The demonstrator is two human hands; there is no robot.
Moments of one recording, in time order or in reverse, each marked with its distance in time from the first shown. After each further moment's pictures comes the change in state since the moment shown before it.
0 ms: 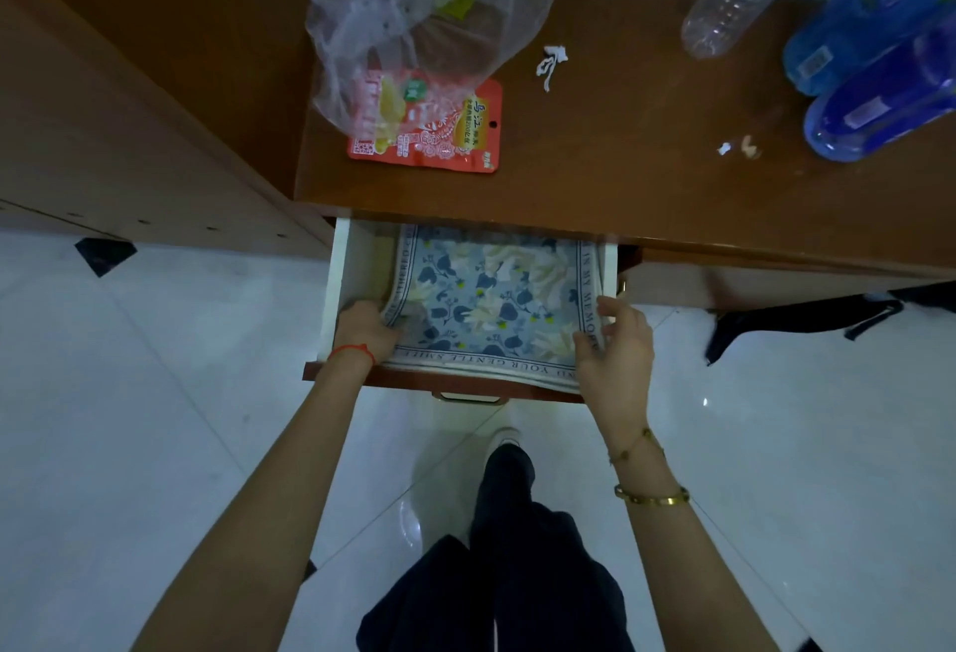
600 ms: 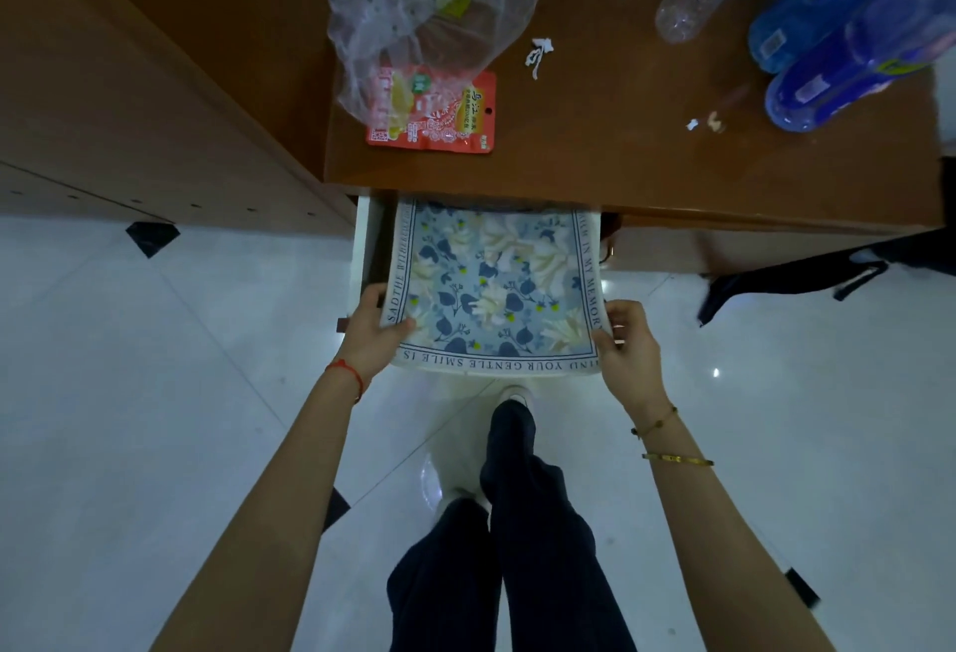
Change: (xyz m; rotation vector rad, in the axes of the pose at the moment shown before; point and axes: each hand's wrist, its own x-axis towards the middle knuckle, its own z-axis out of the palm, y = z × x) left_hand -0.108 -0.008 -0.017 -0.590 -0.019 0.085; right_hand -0.043 0.004 -0.066 0.224 -0.227 0.213
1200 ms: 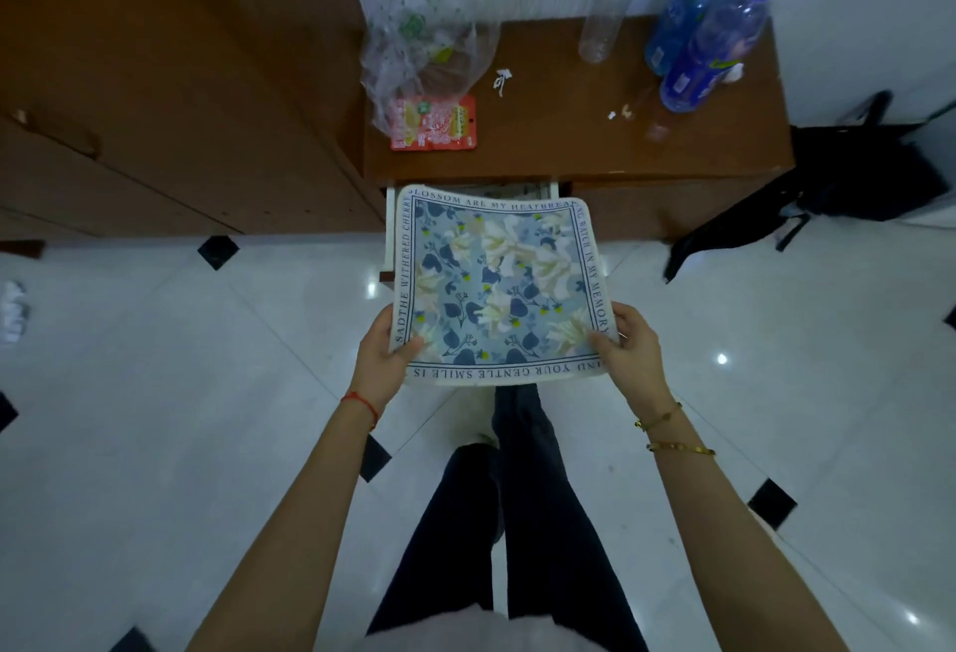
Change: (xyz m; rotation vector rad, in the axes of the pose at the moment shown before) left_hand -0.236 0.024 -0.040 -0.010 -0.059 0.179; right_hand -0.202 -0.054 -0.099 0.298 -0.015 0.052
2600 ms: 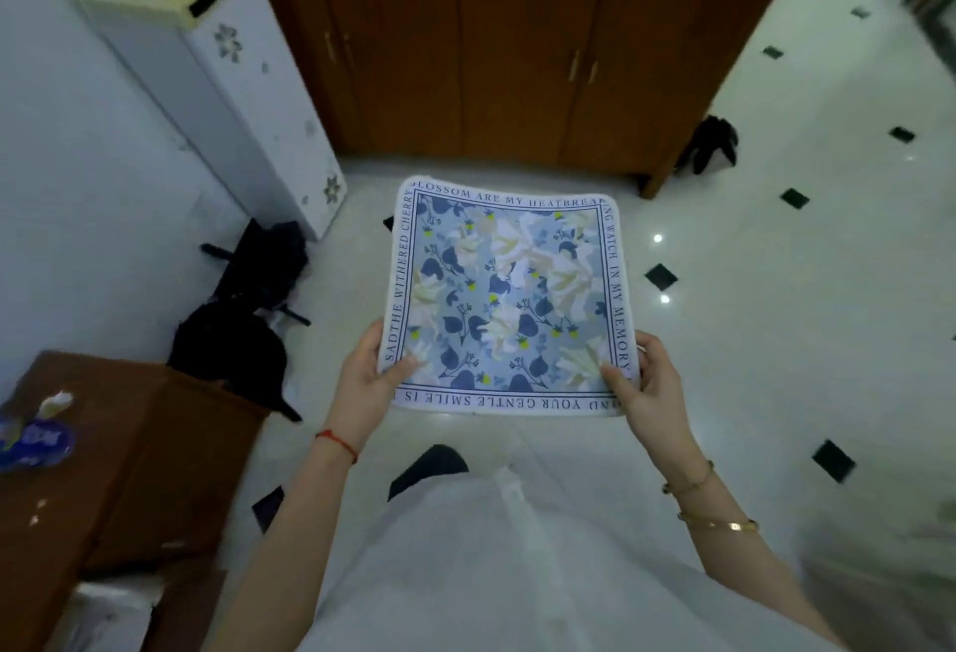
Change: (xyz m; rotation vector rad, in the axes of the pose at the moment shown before) left_hand -0.394 0.160 0.497 0.461 -1.339 0.538; right_hand -0.527 0.149 -0.383 0.497 1.334 0.070
